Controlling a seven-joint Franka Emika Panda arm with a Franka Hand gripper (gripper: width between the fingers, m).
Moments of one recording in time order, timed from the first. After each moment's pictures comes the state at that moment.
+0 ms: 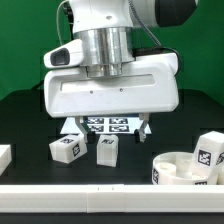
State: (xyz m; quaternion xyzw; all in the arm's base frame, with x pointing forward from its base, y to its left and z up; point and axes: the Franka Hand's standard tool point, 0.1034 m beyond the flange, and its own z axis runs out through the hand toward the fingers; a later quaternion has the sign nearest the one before) arm 0.590 -0.028 0.063 -0.99 0.15 -0.02 0.06
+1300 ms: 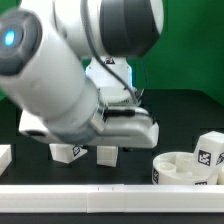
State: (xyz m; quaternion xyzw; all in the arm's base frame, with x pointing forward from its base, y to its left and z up) arm 0.537 -0.040 0.020 -0.89 0.16 0.41 0.13
